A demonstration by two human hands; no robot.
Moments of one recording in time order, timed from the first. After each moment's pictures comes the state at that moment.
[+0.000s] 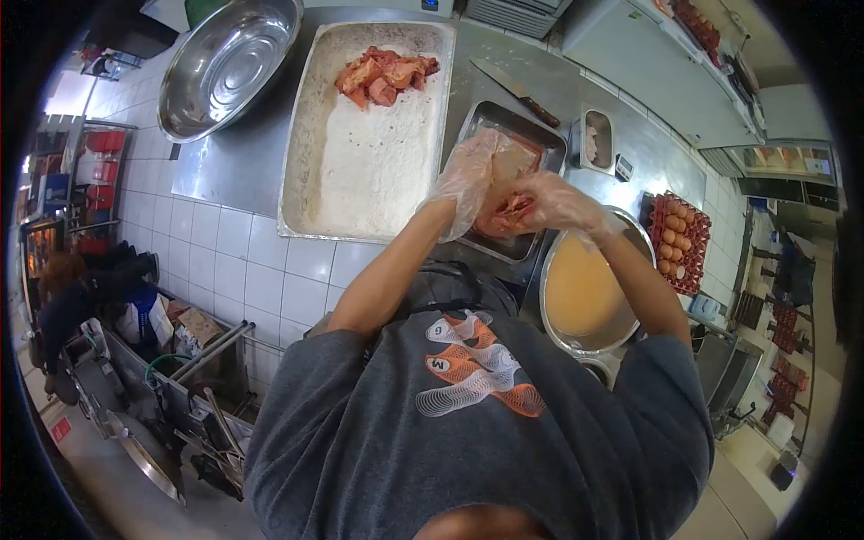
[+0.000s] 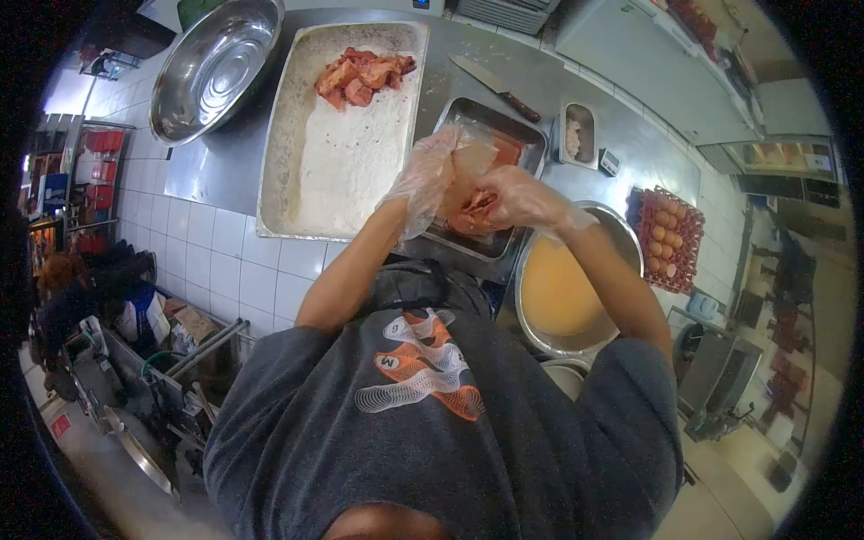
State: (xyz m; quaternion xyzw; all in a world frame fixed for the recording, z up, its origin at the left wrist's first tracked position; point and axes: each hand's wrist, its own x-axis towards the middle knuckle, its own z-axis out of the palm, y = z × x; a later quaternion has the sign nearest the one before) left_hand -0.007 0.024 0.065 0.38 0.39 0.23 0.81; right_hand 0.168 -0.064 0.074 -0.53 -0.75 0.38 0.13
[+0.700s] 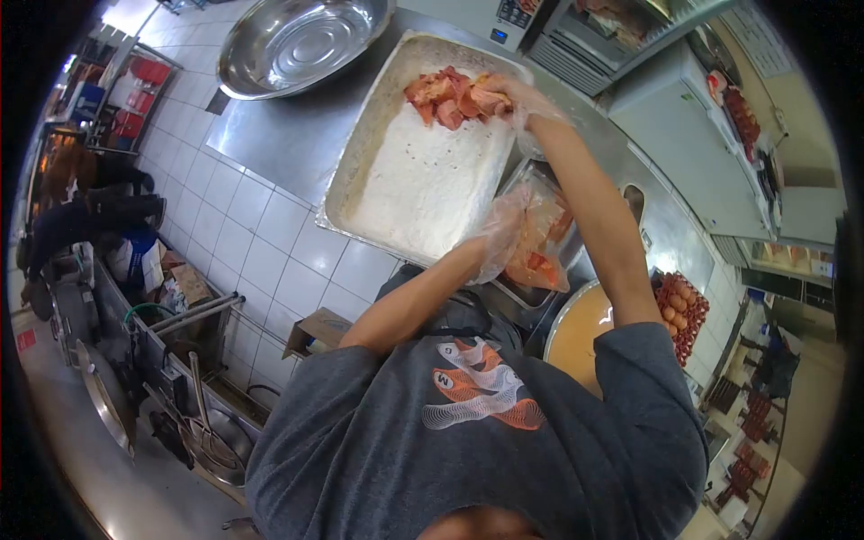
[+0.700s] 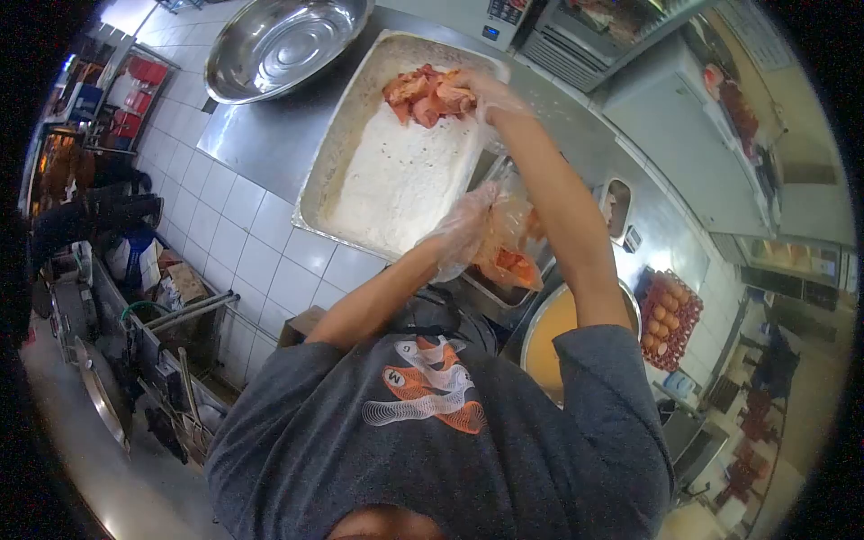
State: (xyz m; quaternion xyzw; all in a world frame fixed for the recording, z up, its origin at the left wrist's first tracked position) left_hand -0.031 0.019 0.035 0.17 0.30 0.27 0.90; right_hand 0.097 0.233 0.033 -0.53 -0.26 0.72 0.38
